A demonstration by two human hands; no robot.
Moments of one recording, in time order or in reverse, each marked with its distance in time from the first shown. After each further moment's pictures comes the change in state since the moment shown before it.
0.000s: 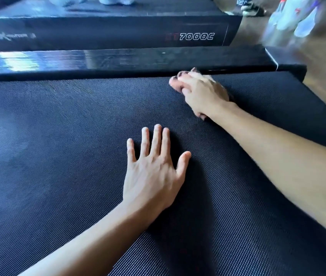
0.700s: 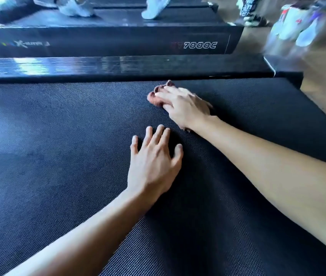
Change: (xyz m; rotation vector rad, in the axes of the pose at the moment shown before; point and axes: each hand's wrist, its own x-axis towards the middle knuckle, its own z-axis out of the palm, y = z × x) left_hand 0.006 -0.003 -0.002 -0.168 0.076 -0.022; right_hand -0.017 -0.041 0.023 0.068 -0.071 -0.215
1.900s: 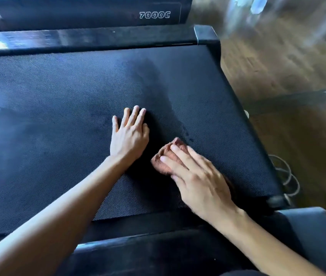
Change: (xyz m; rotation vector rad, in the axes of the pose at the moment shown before) left_hand -0.100 0.107 0.020 0.114 -0.039 0.067; right_hand -0.420 -0.013 -0.124 -0.101 0.060 0.079
